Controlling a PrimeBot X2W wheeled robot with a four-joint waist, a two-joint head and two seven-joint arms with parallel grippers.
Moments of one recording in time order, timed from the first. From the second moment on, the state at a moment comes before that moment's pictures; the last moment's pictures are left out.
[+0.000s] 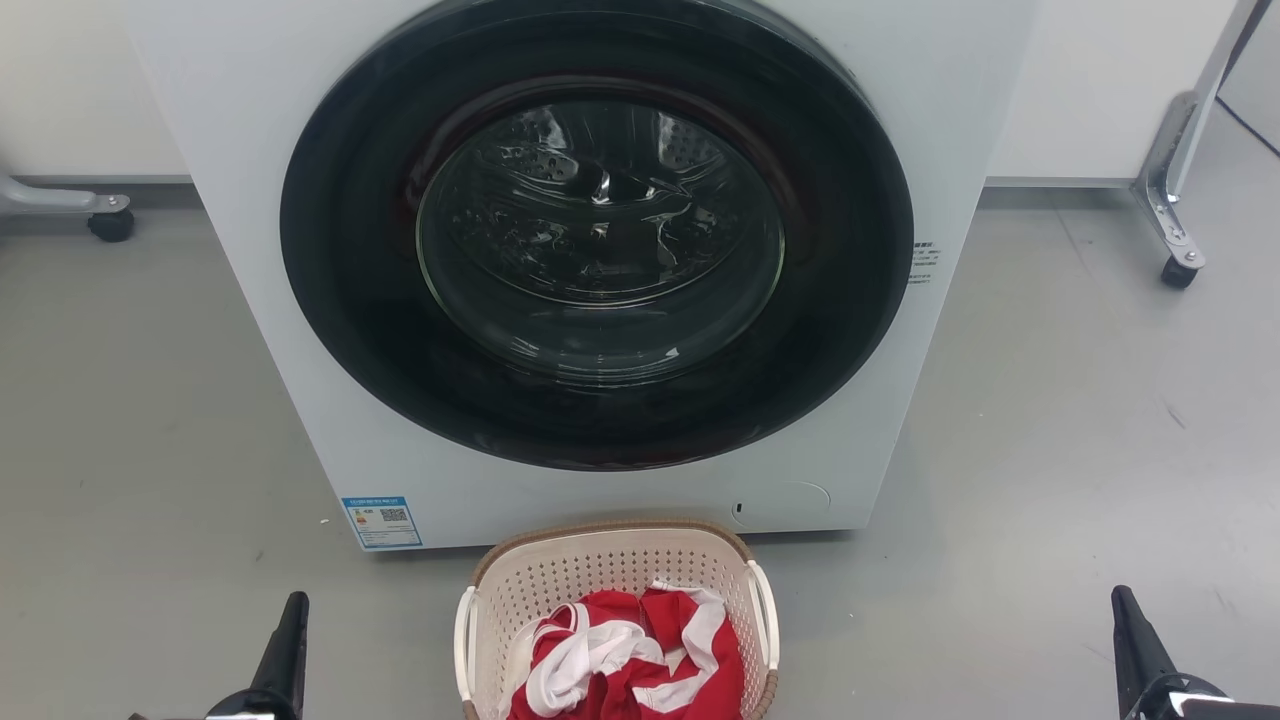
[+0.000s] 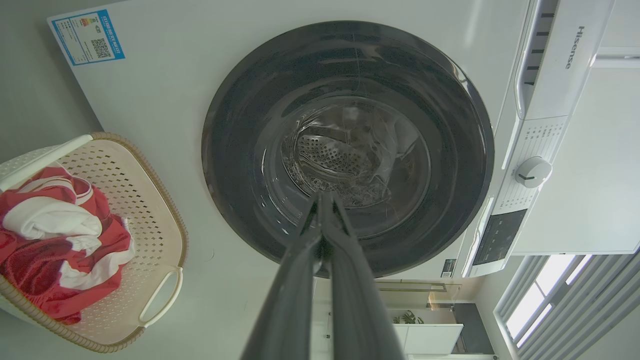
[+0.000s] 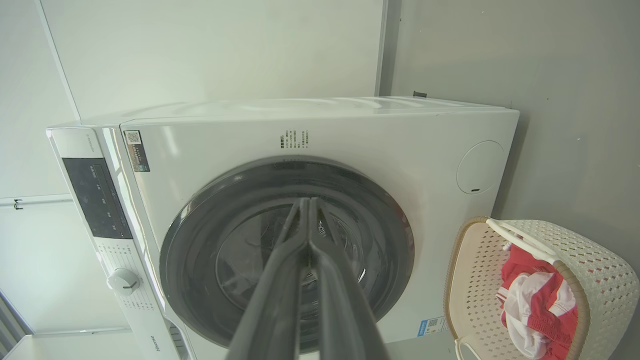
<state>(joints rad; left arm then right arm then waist) -0.08 0.04 0.09 0.29 -1.60 -0.12 0.11 -0.09 -0.04 -0.13 0.30 1.60 0.12 0.11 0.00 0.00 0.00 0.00</state>
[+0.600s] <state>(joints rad) -0.08 0.04 0.09 0.29 -1.60 -0.12 0.11 -0.09 -0.04 -0.13 0.30 1.60 0.12 0.11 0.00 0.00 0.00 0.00</state>
